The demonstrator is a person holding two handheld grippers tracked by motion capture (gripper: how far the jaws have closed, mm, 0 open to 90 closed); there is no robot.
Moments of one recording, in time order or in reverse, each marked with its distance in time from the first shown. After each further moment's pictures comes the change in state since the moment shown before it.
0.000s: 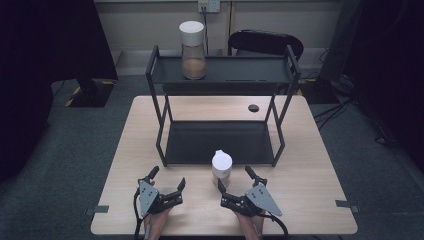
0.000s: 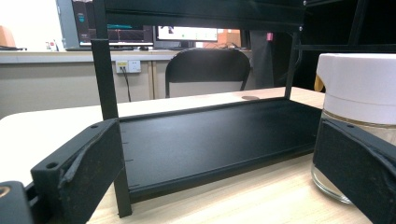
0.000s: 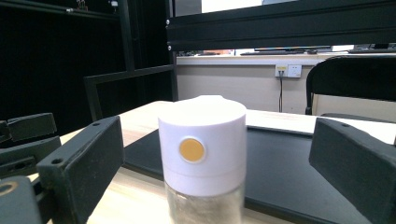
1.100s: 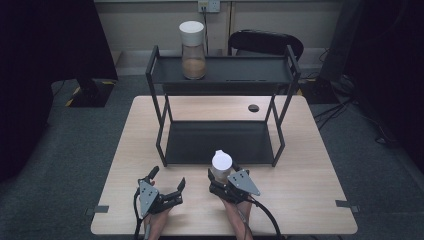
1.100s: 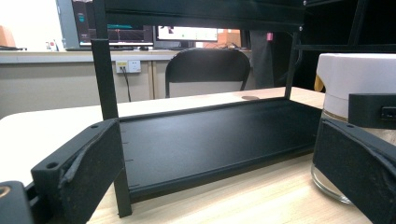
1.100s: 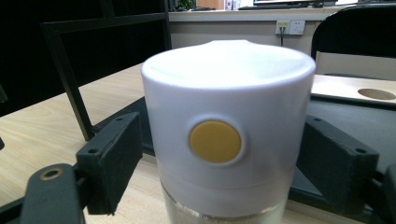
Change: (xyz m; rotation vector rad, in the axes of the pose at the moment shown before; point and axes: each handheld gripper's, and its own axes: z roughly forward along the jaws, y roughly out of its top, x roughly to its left) left arm 0.000 0.000 0.000 0.000 0.000 0.001; right arm 0.015 0.010 0.052 0.187 -0.033 0.006
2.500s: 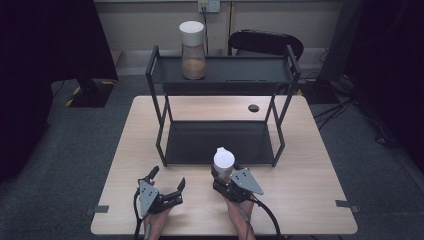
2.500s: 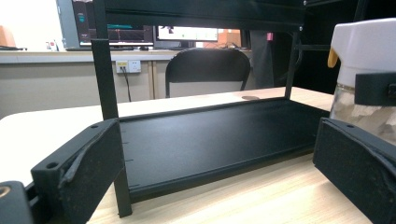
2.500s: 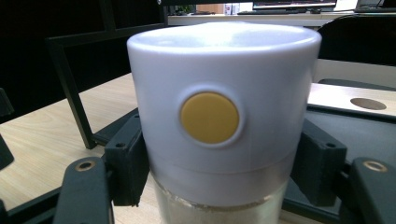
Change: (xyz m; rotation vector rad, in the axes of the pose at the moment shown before) left arm 0.000 0.000 0.000 0.000 0.001 0.000; right arm -0.004 0.014 -0.008 -0.011 0.004 -0.012
